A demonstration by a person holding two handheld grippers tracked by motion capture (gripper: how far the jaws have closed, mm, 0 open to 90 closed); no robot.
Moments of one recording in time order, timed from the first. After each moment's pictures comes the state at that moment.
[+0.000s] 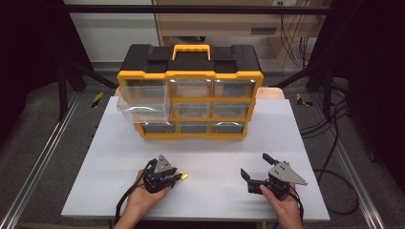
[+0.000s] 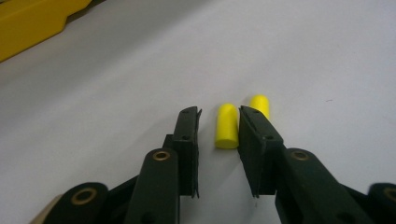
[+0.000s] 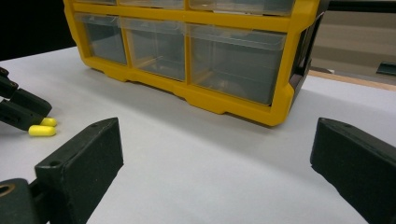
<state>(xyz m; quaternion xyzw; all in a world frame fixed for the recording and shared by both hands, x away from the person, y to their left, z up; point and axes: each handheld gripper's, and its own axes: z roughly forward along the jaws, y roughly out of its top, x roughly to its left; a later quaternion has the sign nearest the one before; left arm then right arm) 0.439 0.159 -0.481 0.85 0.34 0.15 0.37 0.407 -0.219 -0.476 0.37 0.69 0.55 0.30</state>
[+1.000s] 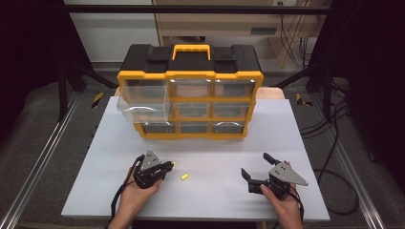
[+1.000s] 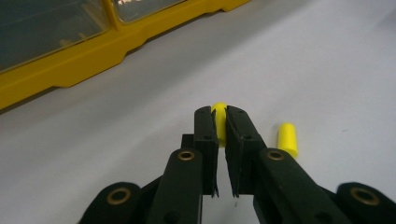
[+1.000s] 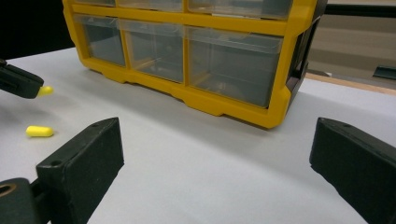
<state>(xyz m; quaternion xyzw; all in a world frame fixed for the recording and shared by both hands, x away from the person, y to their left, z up) 0.443 0.186 -0.468 0.81 0.35 0.18 0.42 0.407 -0.220 -0.475 0.37 0.68 0.55 0.31</state>
